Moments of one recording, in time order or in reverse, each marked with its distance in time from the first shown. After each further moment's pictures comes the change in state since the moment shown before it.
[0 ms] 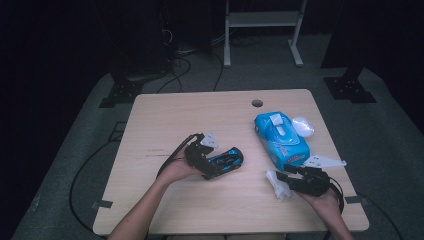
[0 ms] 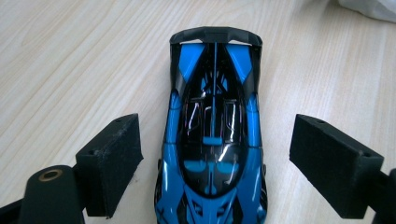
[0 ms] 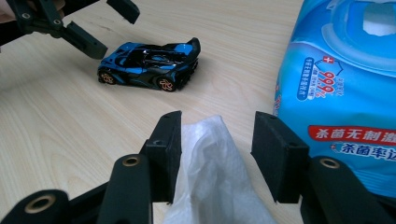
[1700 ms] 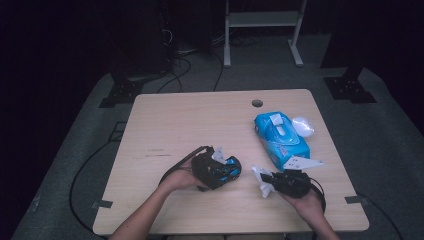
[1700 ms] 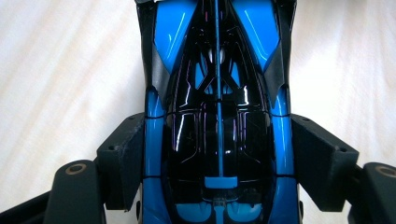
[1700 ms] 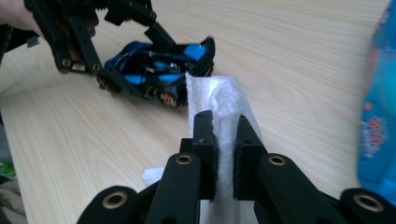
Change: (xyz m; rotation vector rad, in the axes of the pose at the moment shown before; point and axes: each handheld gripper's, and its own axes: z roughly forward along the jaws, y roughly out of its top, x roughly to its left) left arm -0.030 0.004 0.019 0.162 -0.057 0.111; right arm 0.037 0.011 0.028 0.044 0.089 -0.031
